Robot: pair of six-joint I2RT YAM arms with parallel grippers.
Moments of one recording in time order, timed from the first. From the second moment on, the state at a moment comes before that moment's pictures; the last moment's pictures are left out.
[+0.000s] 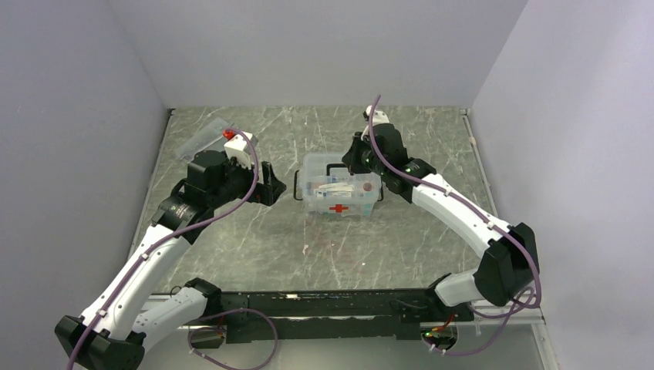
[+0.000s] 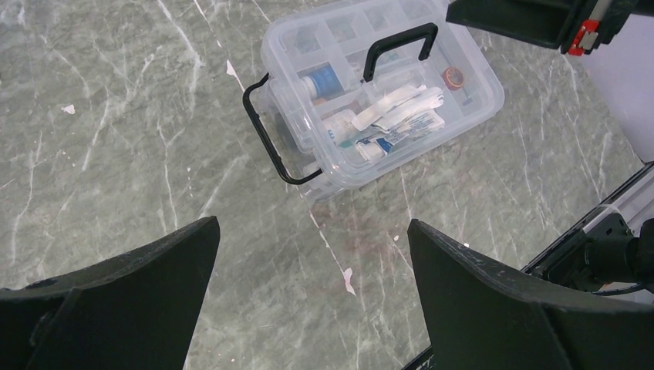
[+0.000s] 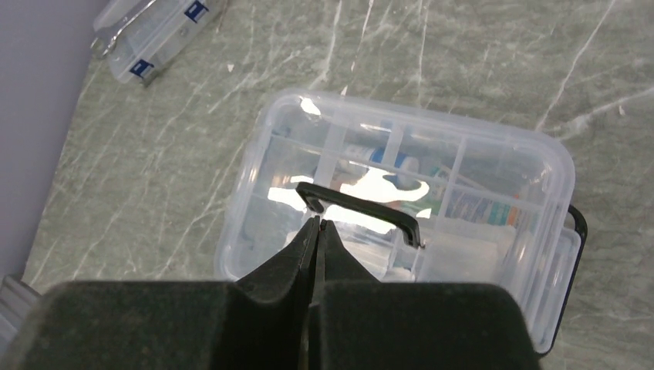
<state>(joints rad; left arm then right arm) -0.44 0.91 0.97 -0.47 0.20 -0.24 0.58 1.39 1.14 -0.24 0.02 0.48</state>
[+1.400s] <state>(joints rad) -0.44 0.88 0.94 -0.47 0.21 -0.24 0.58 1.62 1.38 -0.50 -0.07 0.37</state>
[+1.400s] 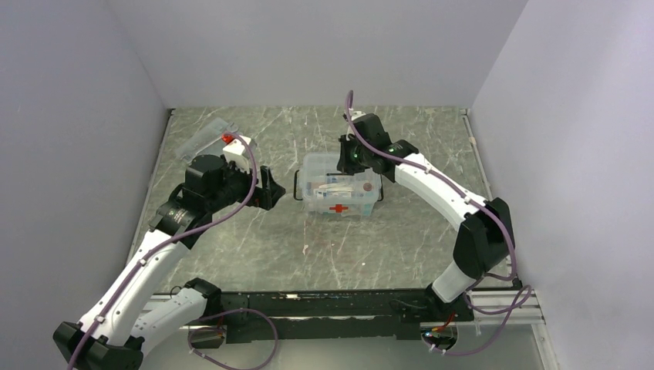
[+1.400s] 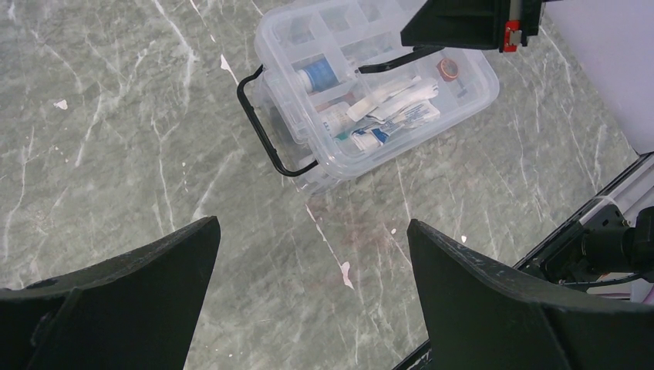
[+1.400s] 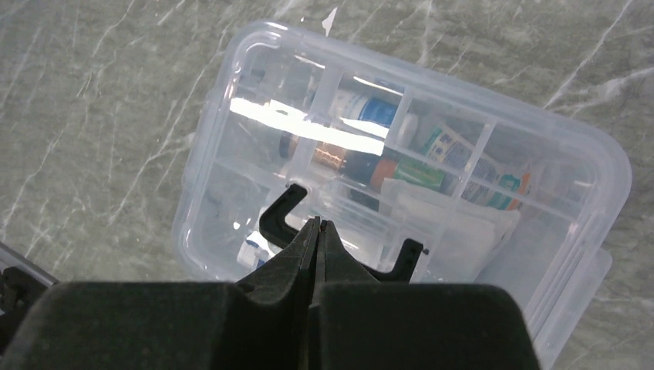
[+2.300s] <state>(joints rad) -0.44 0.86 0.91 -0.47 0.22 -0.24 0.60 1.42 1.15 -0.38 -0.03 0.39</state>
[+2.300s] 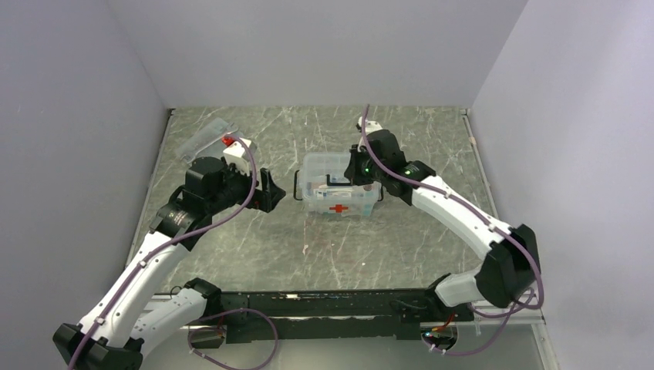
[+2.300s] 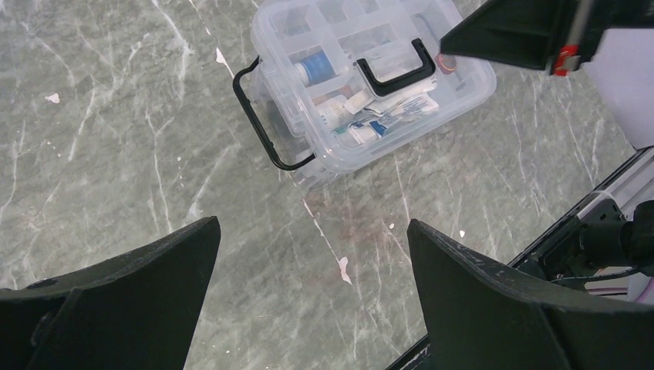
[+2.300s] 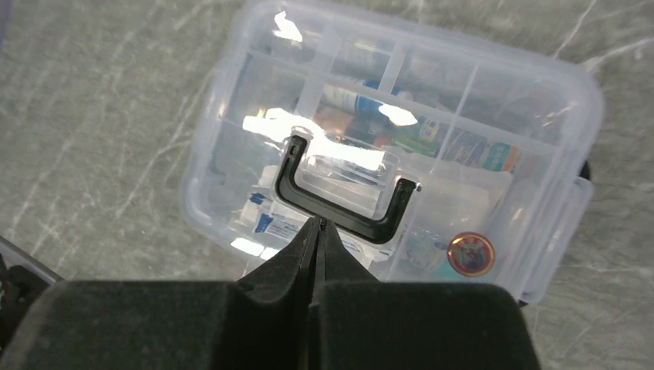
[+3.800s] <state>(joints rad) -0.12 1.04 0.73 -0.20 0.41 -0.54 0.63 1.53 1.13 -0.07 -0.38 -0.29</state>
